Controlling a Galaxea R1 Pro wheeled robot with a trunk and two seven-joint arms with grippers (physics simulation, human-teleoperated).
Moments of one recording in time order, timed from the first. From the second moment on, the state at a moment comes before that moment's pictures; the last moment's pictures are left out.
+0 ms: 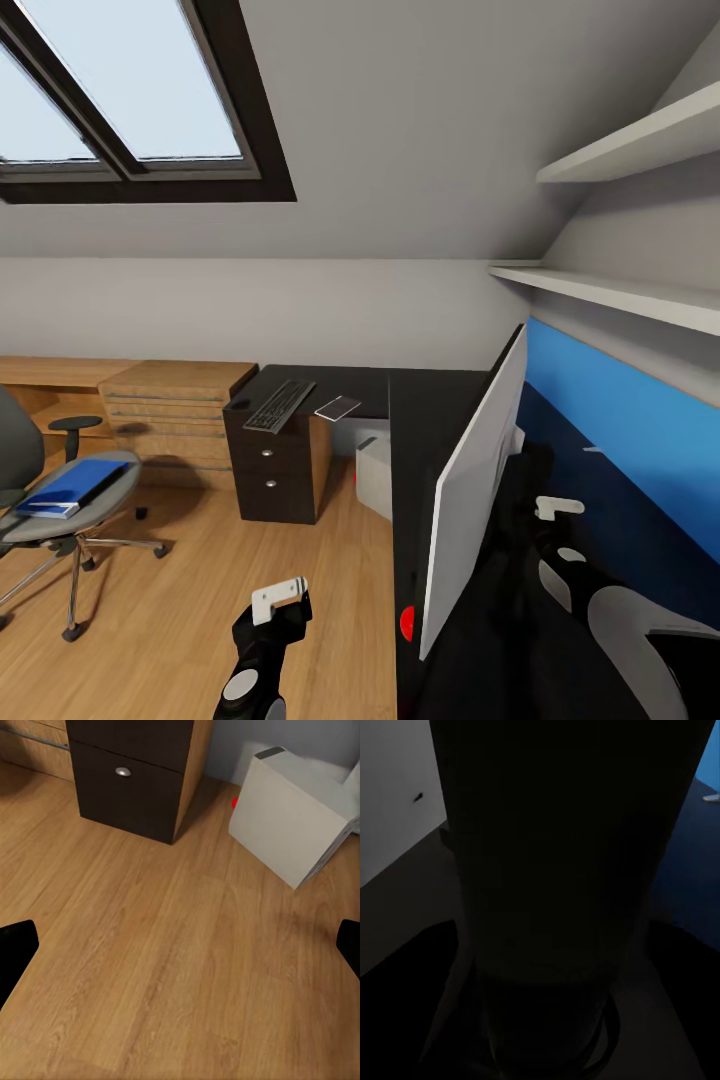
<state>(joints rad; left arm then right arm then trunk) -0.09 -0.13 -0.29 -1.25 0.27 0.19 0.48 -0.85 -0.18 -0.01 -0.09 -0.10 -0.34 -0.05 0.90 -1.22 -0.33</state>
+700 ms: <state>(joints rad) -0.09 -0.13 -0.29 -1.25 0.27 0.19 0.48 -0.85 -0.18 0.00 -0.09 -0.10 -0.34 -0.05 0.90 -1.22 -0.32</state>
